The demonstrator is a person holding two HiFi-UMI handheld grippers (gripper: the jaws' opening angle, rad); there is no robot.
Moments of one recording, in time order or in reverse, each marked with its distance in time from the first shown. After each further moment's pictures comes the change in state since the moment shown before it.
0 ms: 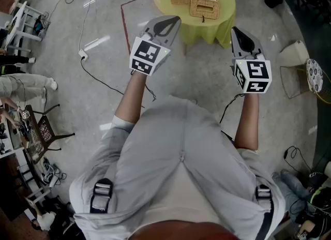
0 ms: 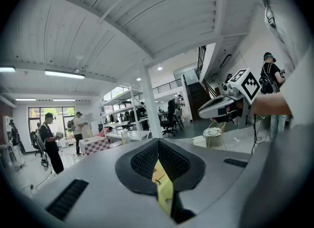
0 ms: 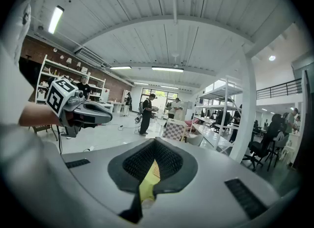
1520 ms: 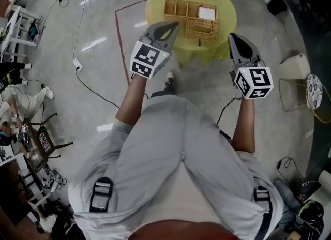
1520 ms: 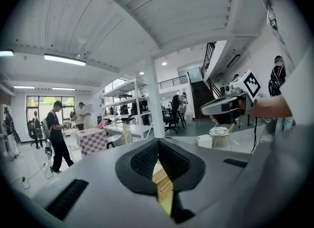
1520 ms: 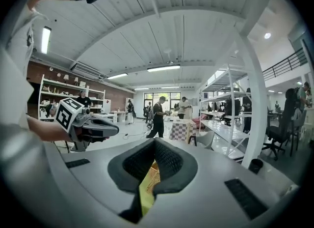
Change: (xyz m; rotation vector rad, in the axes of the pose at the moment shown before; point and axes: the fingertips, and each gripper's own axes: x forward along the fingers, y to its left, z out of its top) left arm 0.158 0.100 -0.050 -0.076 0.046 -0.015; right arm 0.152 -0.095 -0.025 0.154 -0.051 0.101
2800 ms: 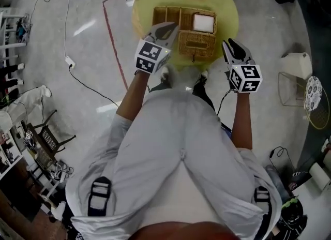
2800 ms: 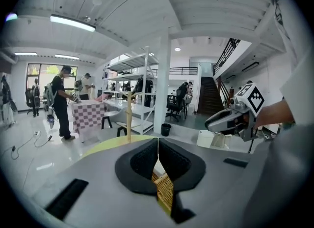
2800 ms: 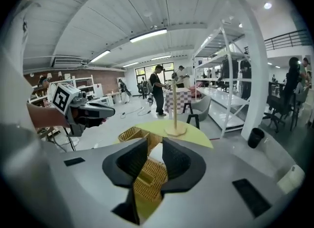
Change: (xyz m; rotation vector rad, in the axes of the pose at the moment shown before) left arm 0.185 0.092 -0.103 -0.218 0.206 -0.040; right arm 0.150 -0.138 -0.144 0.163 0.343 -0.005
